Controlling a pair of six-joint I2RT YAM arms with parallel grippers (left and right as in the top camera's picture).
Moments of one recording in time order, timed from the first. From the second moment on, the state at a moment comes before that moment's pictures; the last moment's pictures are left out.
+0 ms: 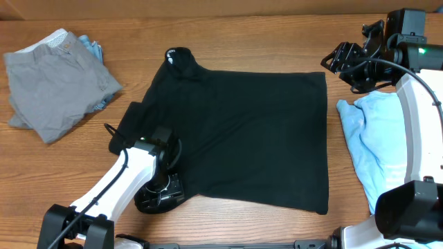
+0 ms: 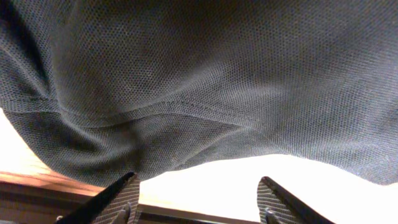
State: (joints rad) left arm -0.31 1.47 0.75 -1.10 0.10 -0.58; right arm -0.13 1.72 1.71 -1.09 -0.43 0.36
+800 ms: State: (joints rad) left arm -0.31 1.59 0.76 -1.08 0.10 -0.60; right arm -0.13 1.72 1.71 -1.09 -0.43 0.36
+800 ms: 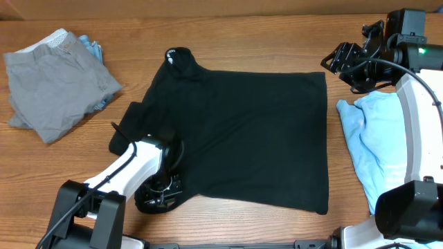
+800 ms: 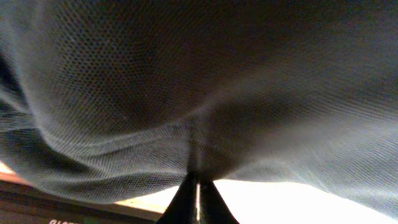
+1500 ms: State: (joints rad) left arm -0.29 1.59 0.69 -1.02 0.16 -0.60; right arm -0.13 1.72 1.71 -1.10 -0.43 0.36
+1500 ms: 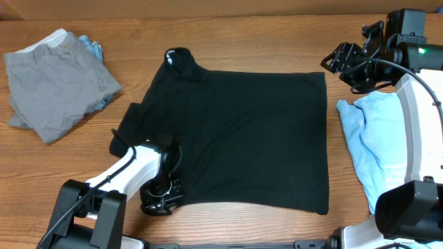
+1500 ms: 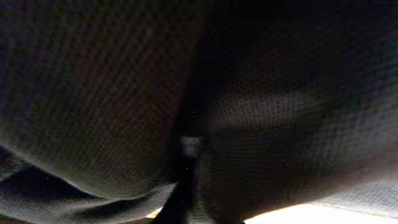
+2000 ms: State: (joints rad) left arm -0.28 1.61 0.94 -1.20 0.12 -0.52; right arm -0.13 1.72 1.71 -1.10 -0.42 0.36
